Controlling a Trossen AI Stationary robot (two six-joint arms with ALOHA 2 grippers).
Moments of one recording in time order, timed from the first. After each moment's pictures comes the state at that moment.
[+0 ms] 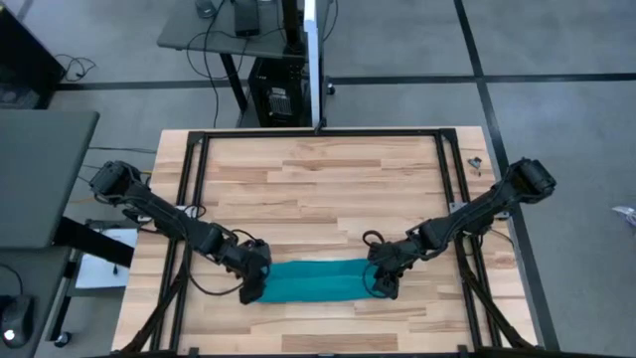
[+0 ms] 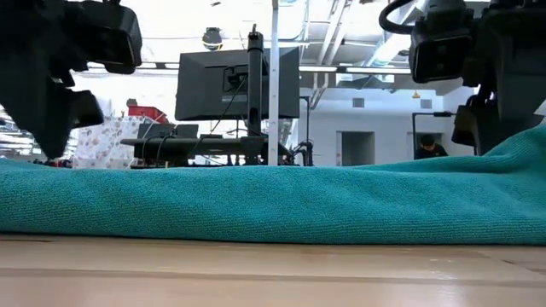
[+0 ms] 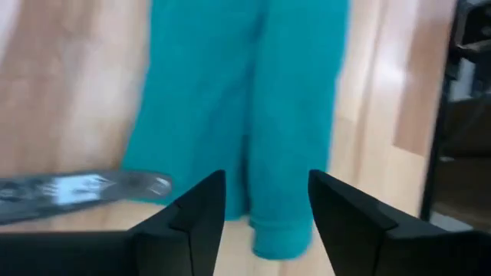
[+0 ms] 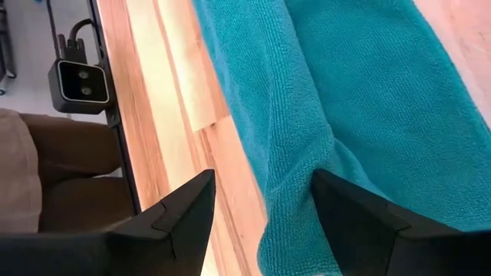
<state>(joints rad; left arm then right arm) -0.49 1.38 0.73 -0.34 0.01 -0.81 0.43 1.46 0.72 -0.14 -0.15 0.91</state>
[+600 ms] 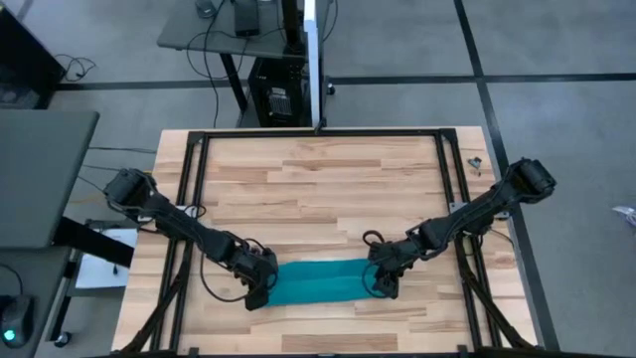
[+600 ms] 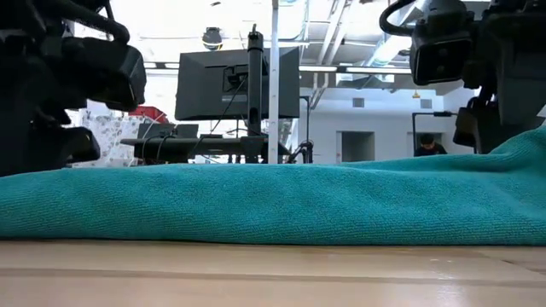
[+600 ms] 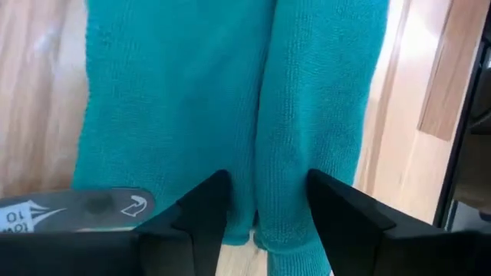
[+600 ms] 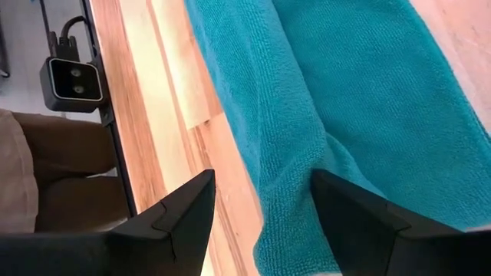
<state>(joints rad) -0.50 1.55 0.73 -0.22 0.15 -0.83 0.43 1.46 0.72 -0.16 -0.15 0.91</state>
